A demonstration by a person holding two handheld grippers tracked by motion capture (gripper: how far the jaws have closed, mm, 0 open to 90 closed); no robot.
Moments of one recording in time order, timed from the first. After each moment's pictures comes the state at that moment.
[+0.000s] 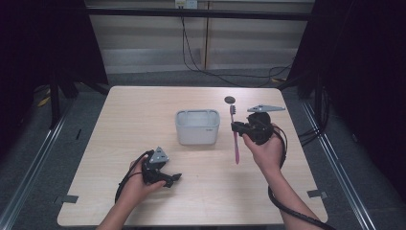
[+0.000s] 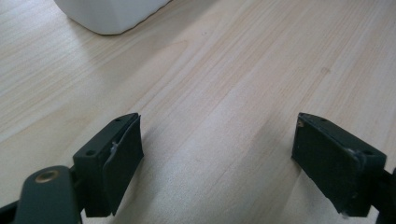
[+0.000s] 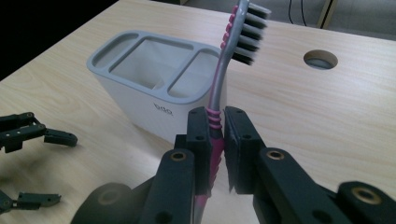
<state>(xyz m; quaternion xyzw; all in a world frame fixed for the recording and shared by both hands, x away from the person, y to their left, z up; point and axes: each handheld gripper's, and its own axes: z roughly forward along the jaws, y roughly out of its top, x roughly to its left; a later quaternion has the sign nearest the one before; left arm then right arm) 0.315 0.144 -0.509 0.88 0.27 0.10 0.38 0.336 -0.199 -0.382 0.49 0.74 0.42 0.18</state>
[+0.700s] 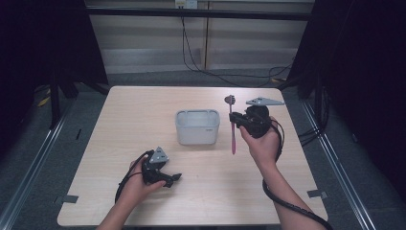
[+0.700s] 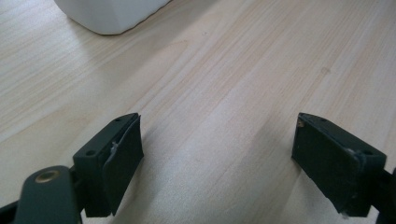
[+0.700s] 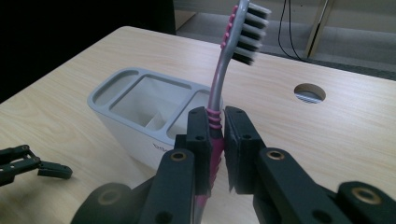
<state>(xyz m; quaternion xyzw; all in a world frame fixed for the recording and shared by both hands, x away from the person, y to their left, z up) 0.315 0.144 -0.509 0.88 0.27 0.10 0.38 0.345 -0.191 -0.366 0.49 0.72 0.45 0.21</state>
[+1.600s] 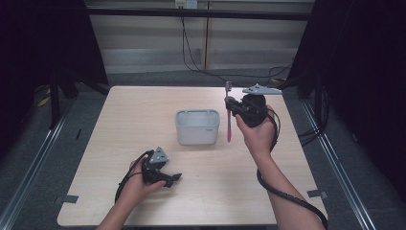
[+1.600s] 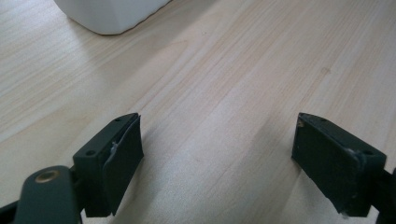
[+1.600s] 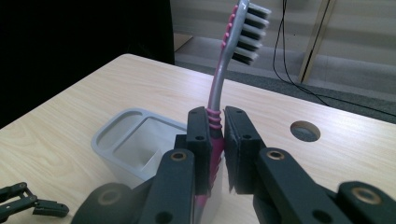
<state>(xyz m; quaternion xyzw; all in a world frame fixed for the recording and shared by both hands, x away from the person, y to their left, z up) 0.315 0.144 -0.509 0.88 0.27 0.10 0.38 0.361 -0.178 -0.342 0.47 0.71 0.47 0.25</state>
